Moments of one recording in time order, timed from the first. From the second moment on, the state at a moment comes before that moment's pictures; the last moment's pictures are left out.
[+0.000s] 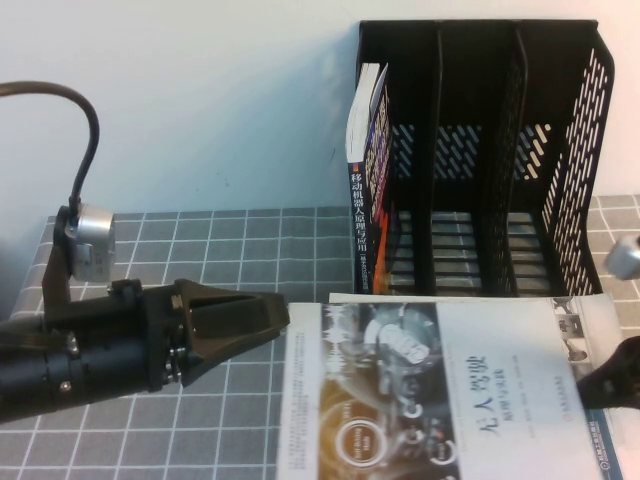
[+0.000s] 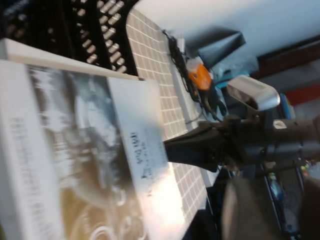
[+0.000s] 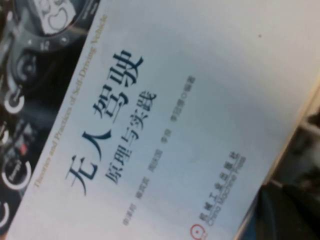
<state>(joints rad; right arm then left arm) 0.07 1.40 -0.80 0.70 0.88 -0.74 -0.08 1.25 -0.62 -1.67 1.08 0.95</state>
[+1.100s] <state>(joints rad) 0.17 1.40 -0.80 0.69 0.84 -0.69 0.14 1.42 -0.65 -1.41 1.20 0.81</state>
